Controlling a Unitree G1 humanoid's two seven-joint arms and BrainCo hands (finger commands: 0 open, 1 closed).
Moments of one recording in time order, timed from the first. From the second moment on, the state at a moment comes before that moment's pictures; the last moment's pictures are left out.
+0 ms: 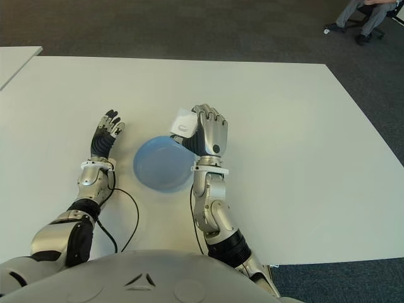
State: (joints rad) left arm -0.32 0.10 0.22 1.11 -0.12 -0.71 -0.16; right arm -0.02 0.01 0.51 -0.20 -1.09 0.42 -0.36
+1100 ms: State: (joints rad) left arm -0.32 0.07 0.26 1.08 -0.12 -0.70 -0.03; right arm -0.06 -0.01 0.54 -0.04 -0.91 0.31 -0.25
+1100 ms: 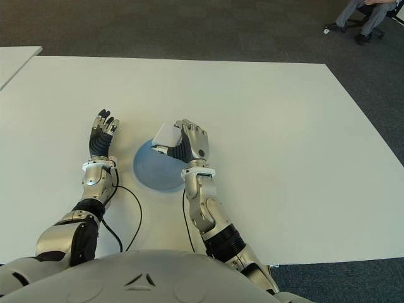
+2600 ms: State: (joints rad) left arm -0.32 0.08 0.22 1.08 -0.10 -0.68 -0.07; right arm -0.06 -0.12 0.45 -0.04 -0.69 0.07 -0.08
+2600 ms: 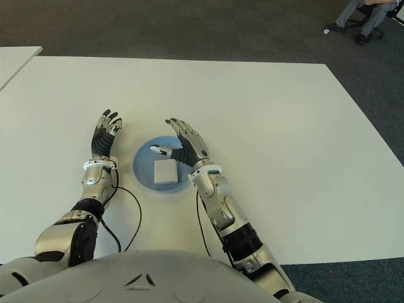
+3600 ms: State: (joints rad) left arm -0.30 0.09 0.18 1.09 -0.08 -0.74 -0.14; right arm -0.17 -0.01 0.14 0.32 -0.26 -0.33 -0.23
